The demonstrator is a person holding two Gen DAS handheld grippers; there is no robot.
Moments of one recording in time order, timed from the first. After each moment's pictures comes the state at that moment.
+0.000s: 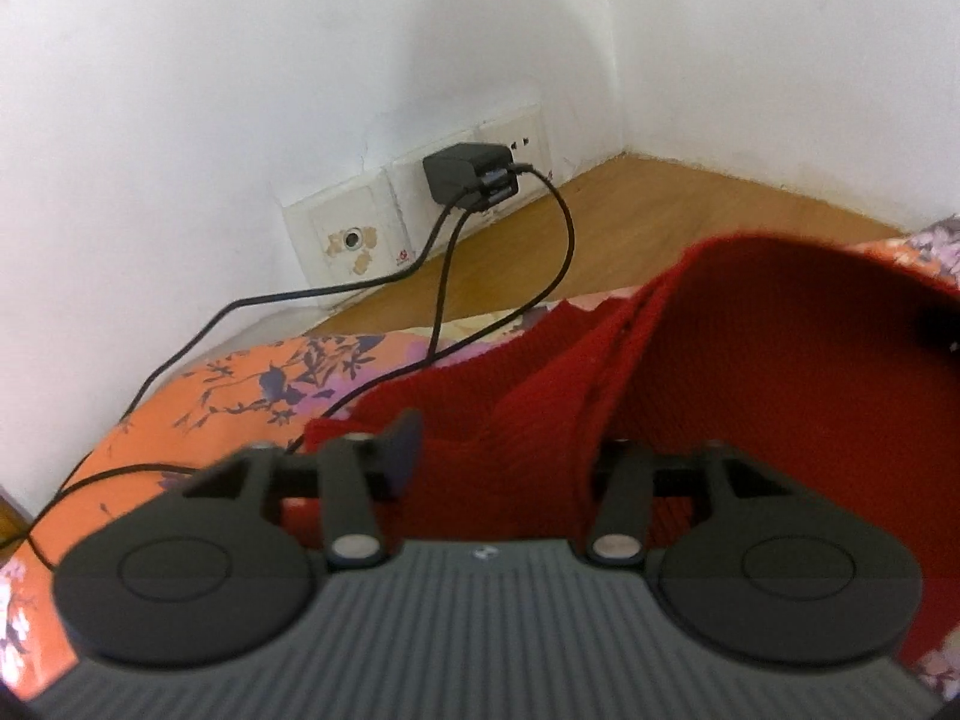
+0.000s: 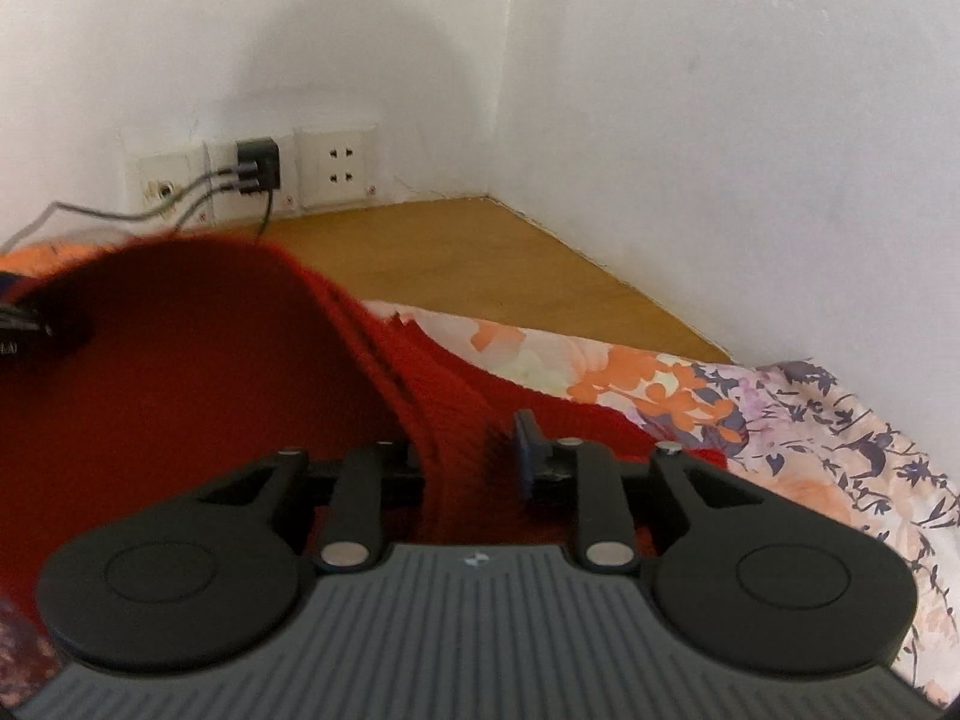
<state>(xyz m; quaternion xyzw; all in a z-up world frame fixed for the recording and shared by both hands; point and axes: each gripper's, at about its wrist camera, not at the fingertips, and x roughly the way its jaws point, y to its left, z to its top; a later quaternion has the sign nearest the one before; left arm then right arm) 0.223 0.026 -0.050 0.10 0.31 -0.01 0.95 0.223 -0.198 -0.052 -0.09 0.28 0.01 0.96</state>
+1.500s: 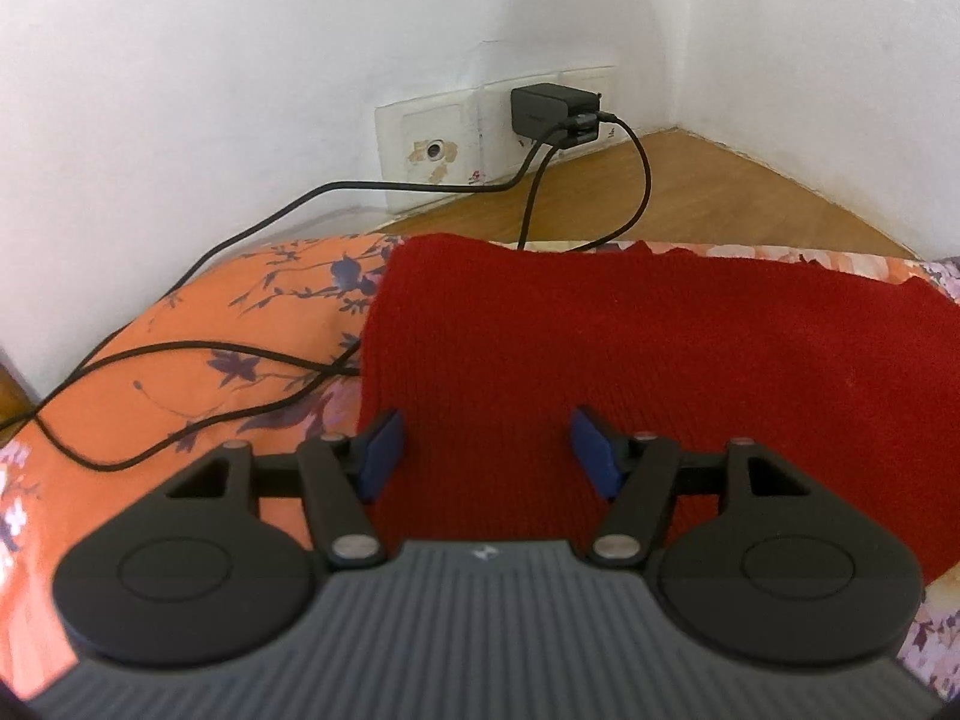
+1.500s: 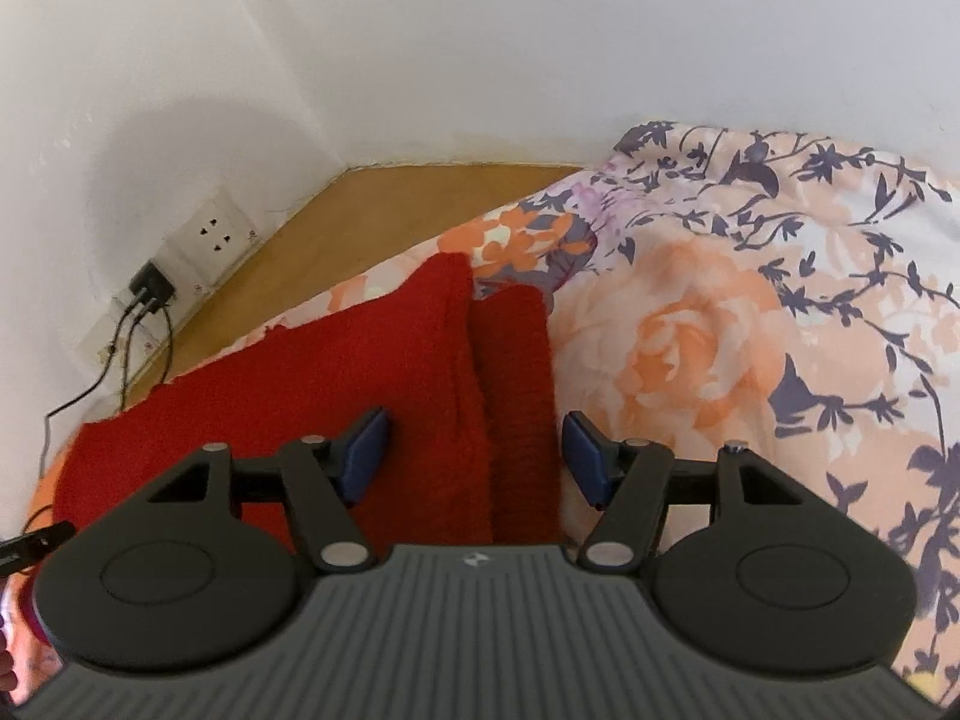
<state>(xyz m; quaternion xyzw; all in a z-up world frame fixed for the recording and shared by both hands) 0.202 0.083 -0.052 0.02 0.37 0.02 0.93 0.193 -0.326 -0.064 0.21 0.34 -0.04 0.92</state>
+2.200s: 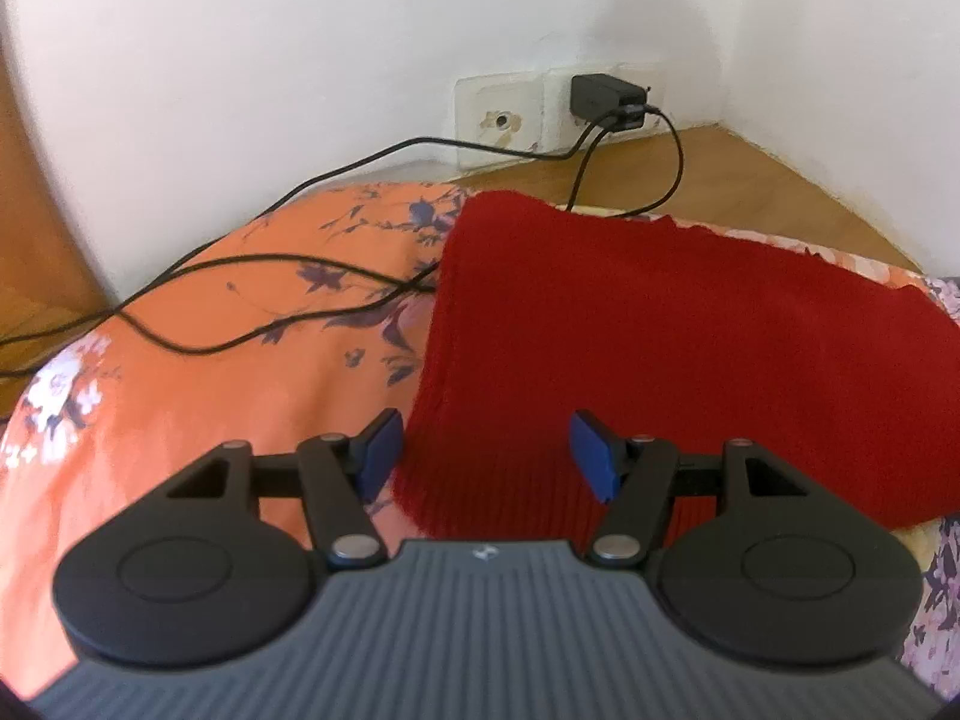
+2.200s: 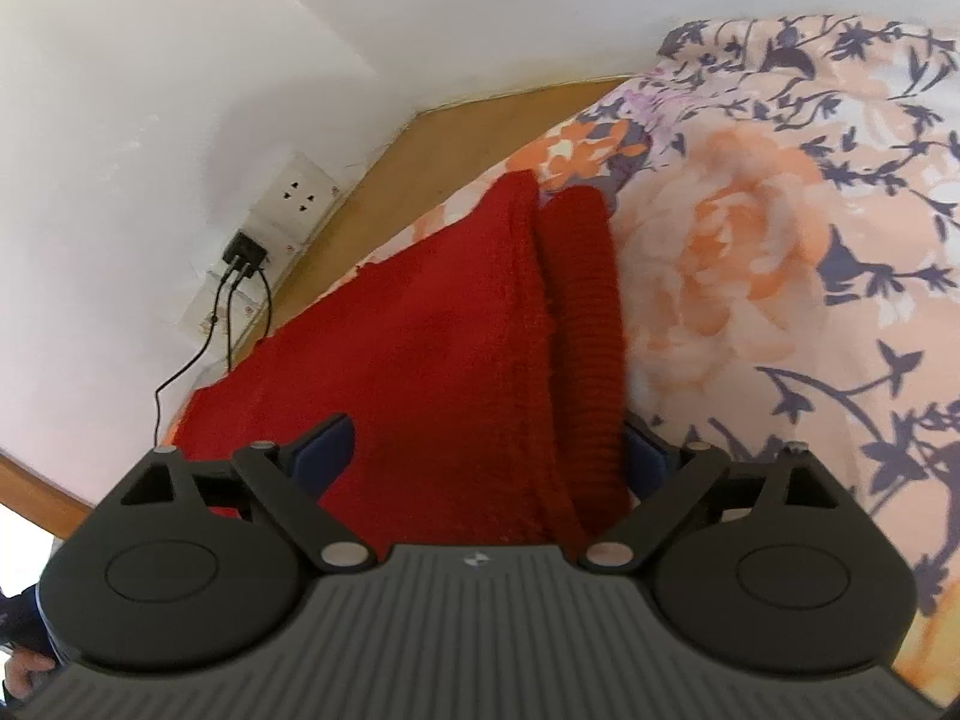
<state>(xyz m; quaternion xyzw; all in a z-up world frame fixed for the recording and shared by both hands) 0.146 0.093 -0.028 -0.02 0.40 0.07 0.91 0.173 -0.332 -0.073 0.29 0.37 0.06 0.88</state>
